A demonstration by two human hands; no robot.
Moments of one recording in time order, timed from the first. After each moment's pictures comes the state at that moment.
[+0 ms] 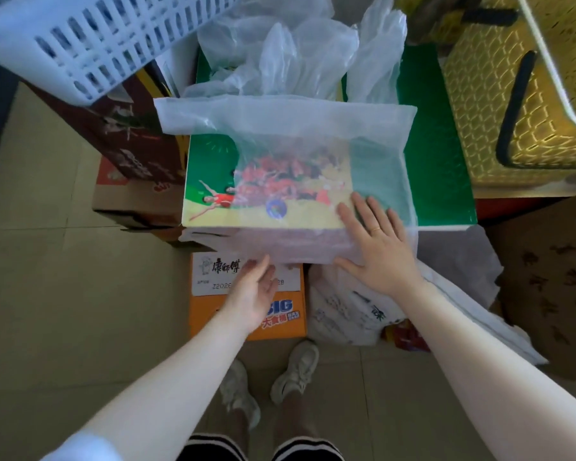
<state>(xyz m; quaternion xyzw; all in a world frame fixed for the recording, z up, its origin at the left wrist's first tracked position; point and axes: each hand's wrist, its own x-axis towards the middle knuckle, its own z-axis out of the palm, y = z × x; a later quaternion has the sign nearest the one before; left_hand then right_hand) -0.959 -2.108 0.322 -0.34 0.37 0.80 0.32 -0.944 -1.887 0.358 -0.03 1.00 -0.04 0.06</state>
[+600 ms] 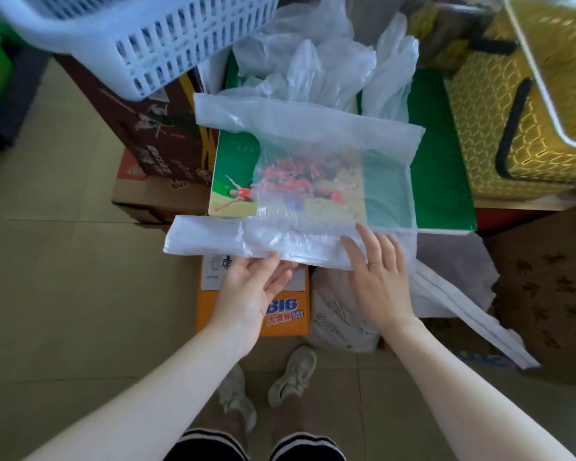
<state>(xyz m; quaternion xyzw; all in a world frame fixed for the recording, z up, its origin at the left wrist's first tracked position) -0.927 -2.138 0.418 -0.21 0.45 0.84 0.23 -0.898 -1.932 0.364 -0.08 0.98 0.04 -0.16</state>
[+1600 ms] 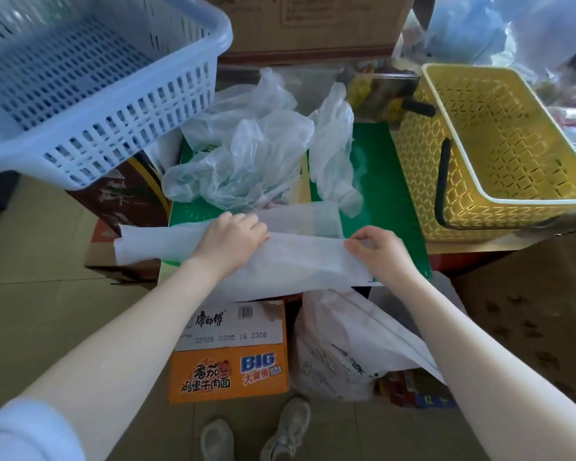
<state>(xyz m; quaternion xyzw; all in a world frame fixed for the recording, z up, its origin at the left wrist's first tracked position) -1.096 -2.075 0.404 0.44 0.89 0.00 -0.13 -0.997 -1.837 0.434 0.22 0.89 -0.39 0.06</state>
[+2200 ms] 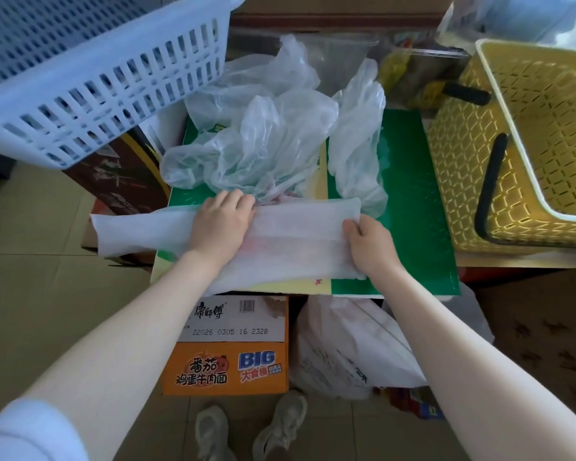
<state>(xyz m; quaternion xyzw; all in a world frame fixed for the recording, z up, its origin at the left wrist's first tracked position) -1.119 -2.083 0.372 0.27 0.96 0.07 -0.10 -1.046 -1.863 0.398 0.25 0.87 -0.42 0.07</state>
